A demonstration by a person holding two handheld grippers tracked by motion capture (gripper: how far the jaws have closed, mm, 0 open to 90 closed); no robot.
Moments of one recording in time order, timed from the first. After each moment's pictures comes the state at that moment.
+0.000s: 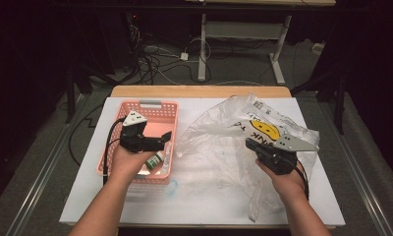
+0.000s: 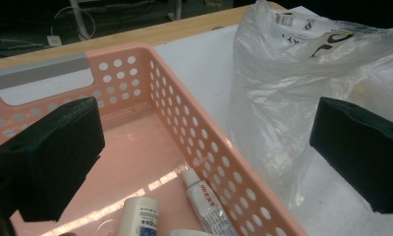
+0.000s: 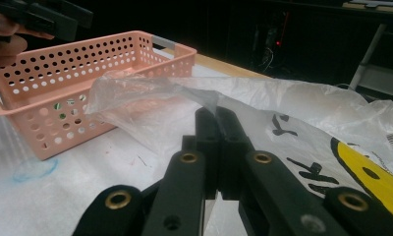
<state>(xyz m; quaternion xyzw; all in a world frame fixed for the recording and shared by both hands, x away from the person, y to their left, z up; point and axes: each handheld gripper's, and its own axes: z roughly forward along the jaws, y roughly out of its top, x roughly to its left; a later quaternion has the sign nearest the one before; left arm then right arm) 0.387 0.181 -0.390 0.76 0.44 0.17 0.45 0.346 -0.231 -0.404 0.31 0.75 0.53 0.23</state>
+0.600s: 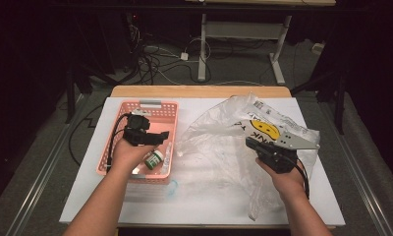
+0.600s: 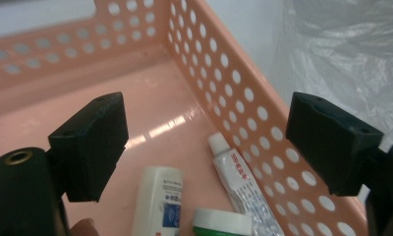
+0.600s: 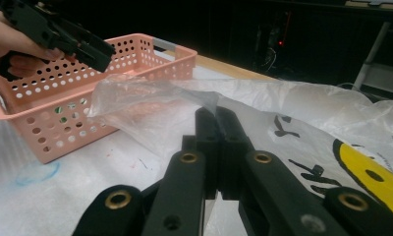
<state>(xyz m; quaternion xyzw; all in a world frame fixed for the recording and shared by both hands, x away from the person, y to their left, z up) 0.423 0.182 -0.412 0.80 0.49 0.09 0.35 0.349 -0.232 -0.403 0.31 0.75 0.54 0.22</state>
